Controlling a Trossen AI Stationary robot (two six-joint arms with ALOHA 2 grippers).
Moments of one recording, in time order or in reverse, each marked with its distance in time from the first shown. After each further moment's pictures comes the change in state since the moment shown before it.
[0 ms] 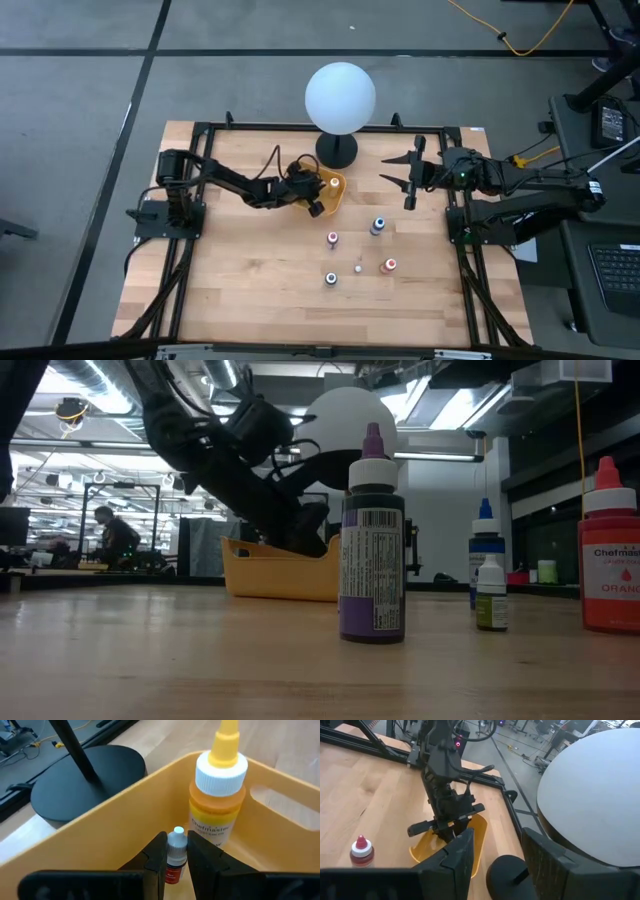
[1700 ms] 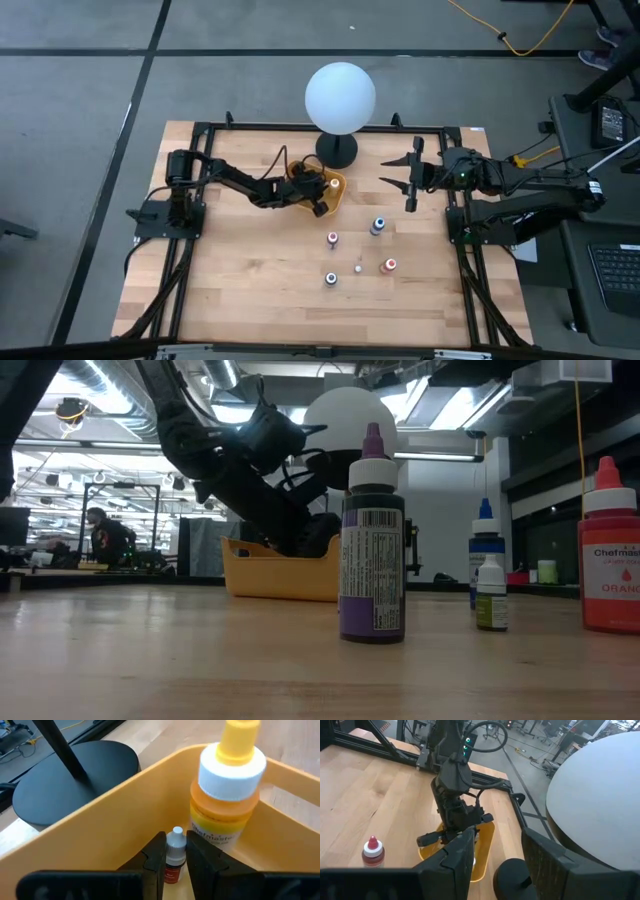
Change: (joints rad) left arm 0.007 0.068 0.056 -0.005 0.012 0.008; right arm 0.000 0.000 0.000 -0.001 -0.045 0.003
